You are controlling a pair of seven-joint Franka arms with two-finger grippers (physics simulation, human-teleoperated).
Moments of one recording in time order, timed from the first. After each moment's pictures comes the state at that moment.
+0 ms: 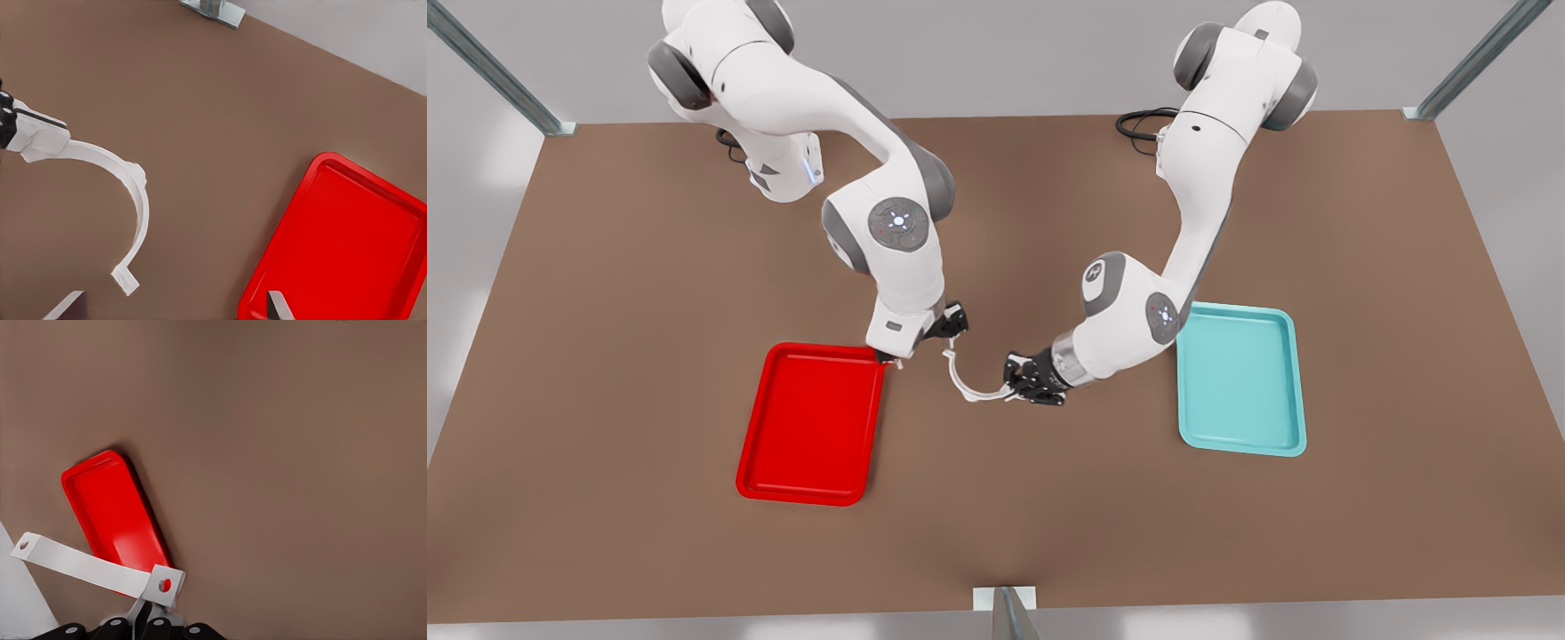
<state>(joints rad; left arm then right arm) -0.49 0.65 -0.11 -1.37 -0.64 2.37 -2.90 0.52 0.51 0.17 -1.27 -0.19 1.86 0.30</state>
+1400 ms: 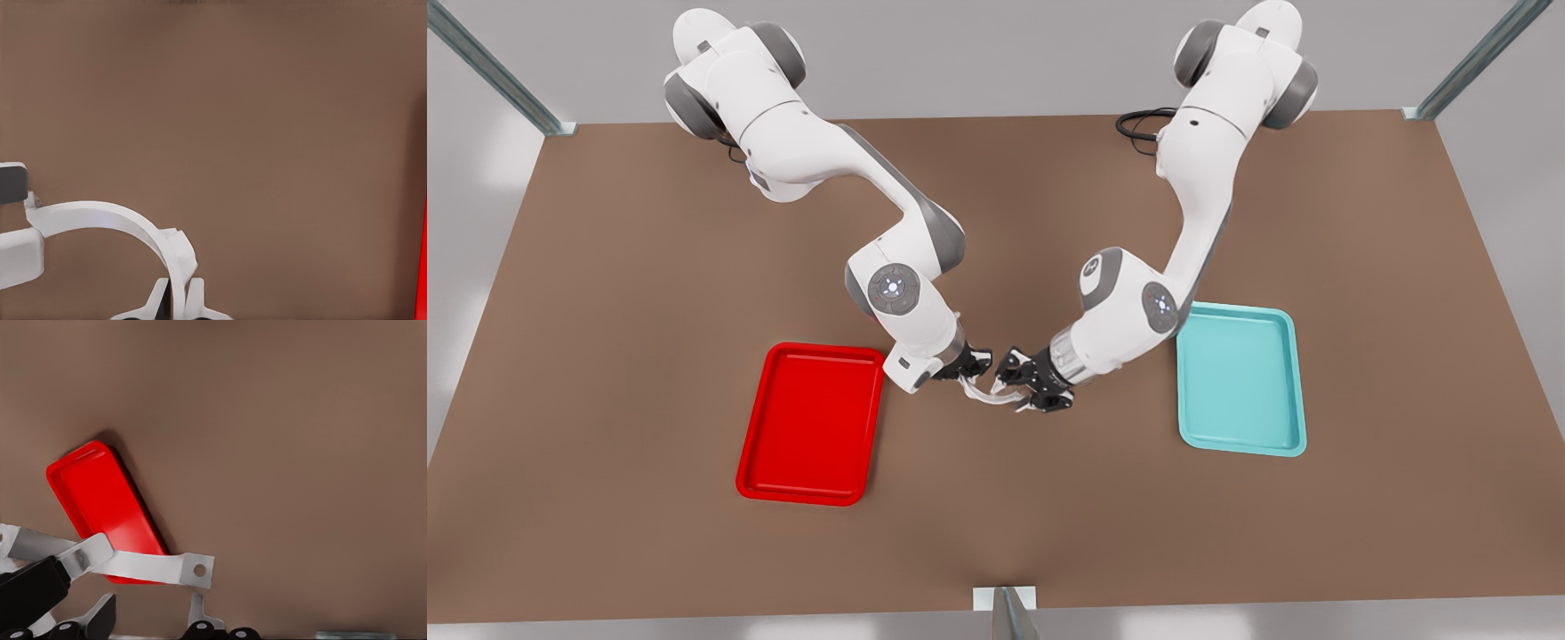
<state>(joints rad) -0.48 0.63 -0.12 -1.37 -0.57 2.41 -2.90 0.49 0.64 0.18 -1.31 0.05 2.14 0.57</state>
